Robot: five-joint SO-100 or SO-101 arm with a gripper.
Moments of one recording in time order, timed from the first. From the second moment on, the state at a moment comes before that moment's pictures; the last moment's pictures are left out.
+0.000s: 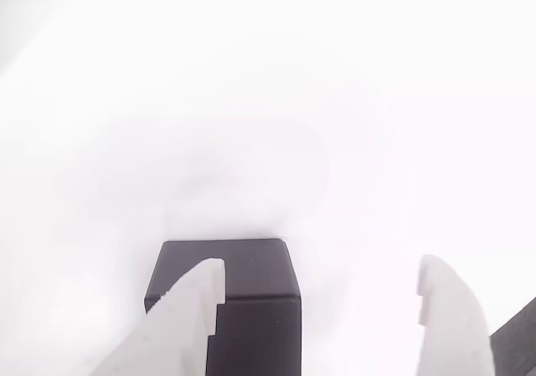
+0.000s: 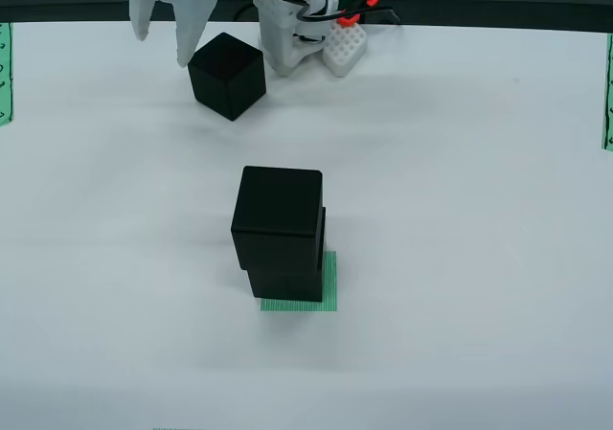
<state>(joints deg) 48.9 133.3 127.2 89.6 72.2</state>
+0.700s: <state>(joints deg) 34.7 135.7 134.0 89.6 81.1</state>
